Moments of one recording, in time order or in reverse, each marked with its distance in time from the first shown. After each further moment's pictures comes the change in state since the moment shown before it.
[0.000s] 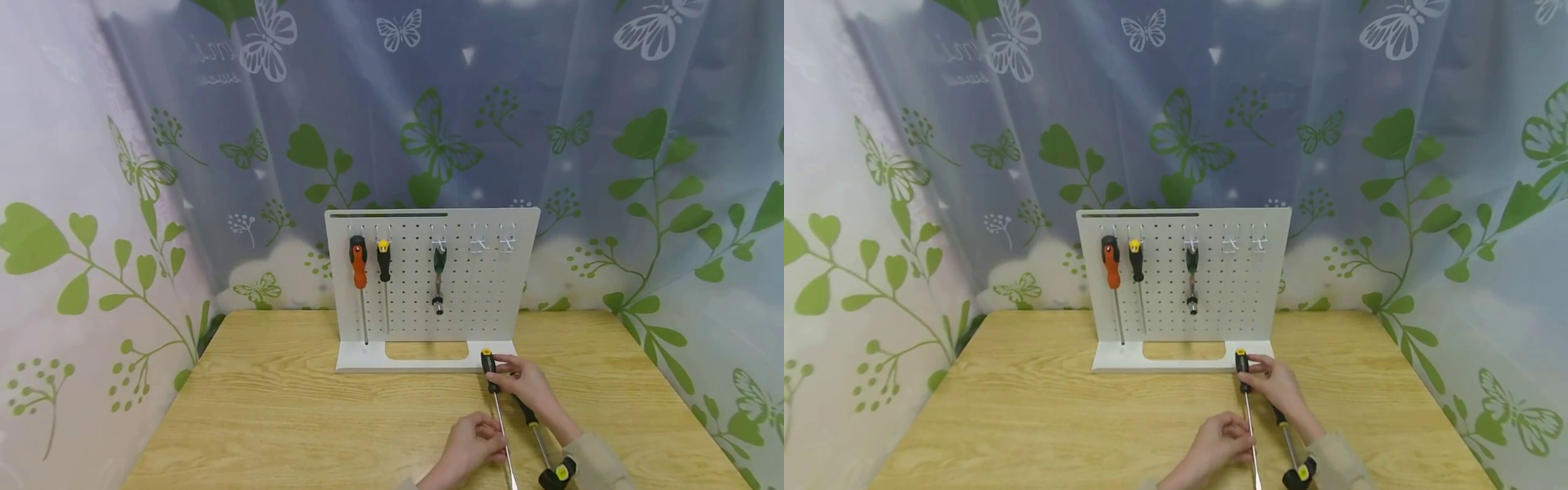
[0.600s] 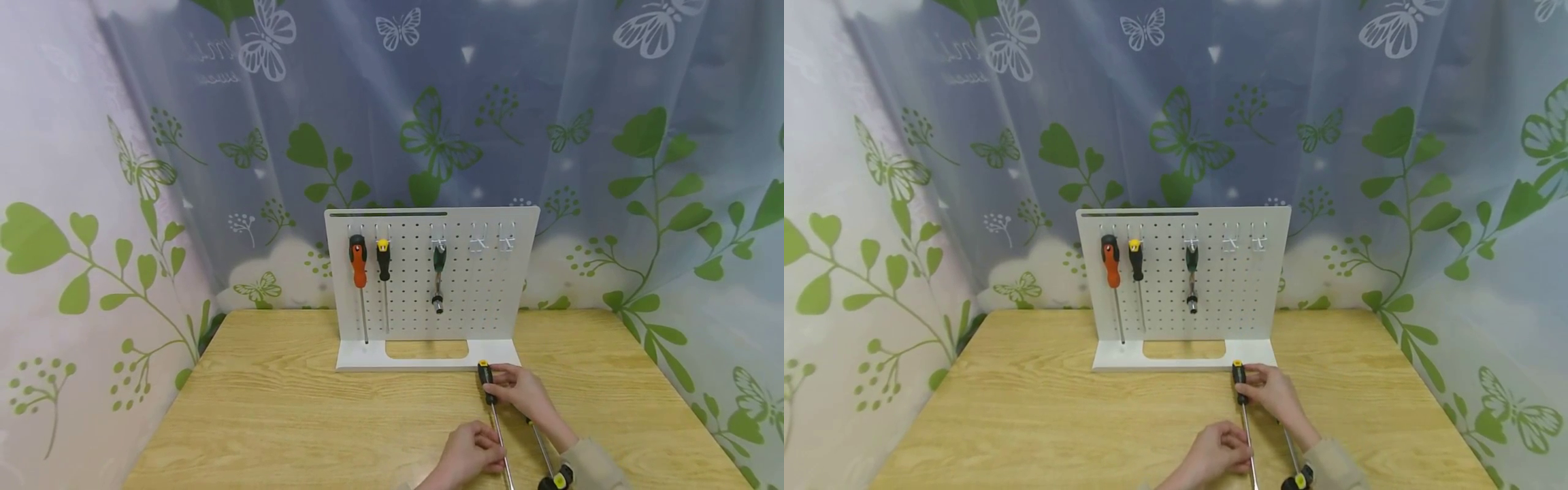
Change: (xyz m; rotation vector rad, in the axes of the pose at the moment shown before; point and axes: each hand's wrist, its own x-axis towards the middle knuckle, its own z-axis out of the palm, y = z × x) left_hand -0.009 -0.006 -0.003 0.056 -0.008 -0.081; right_hand -0.010 0.004 0.009 -0.105 -0.003 -0.033
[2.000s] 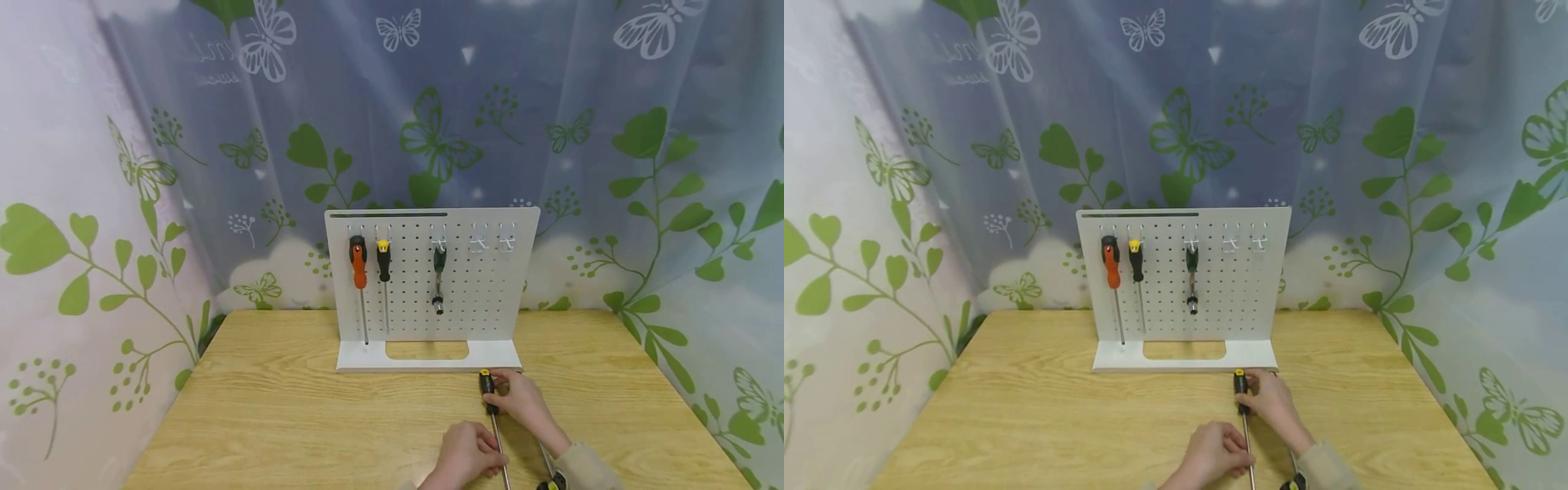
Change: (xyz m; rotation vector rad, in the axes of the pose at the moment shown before) left_hand 0.003 0.001 -0.006 0.387 0.051 0.109; right_hand -0.005 -0.009 0.010 -0.282 0.073 -0.041
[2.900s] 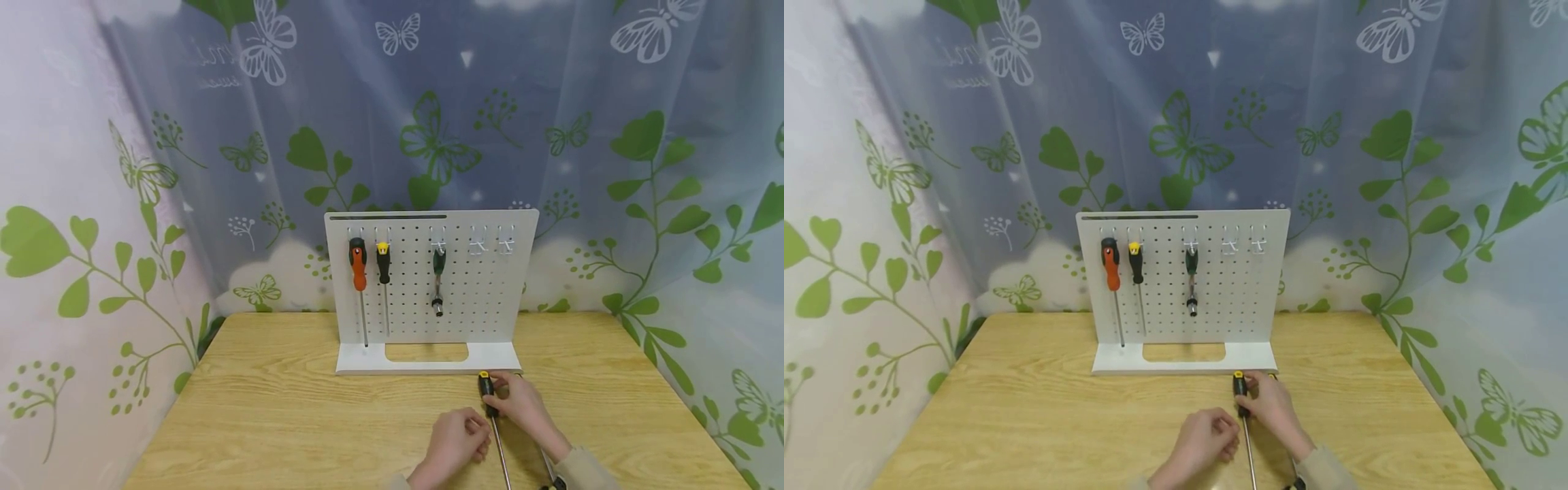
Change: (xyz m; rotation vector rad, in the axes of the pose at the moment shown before) left_hand 0.011 0.002 -0.017 -0.065 0.042 0.100; right_hand -0.003 -0.002 0.001 0.014 -0.001 0.020
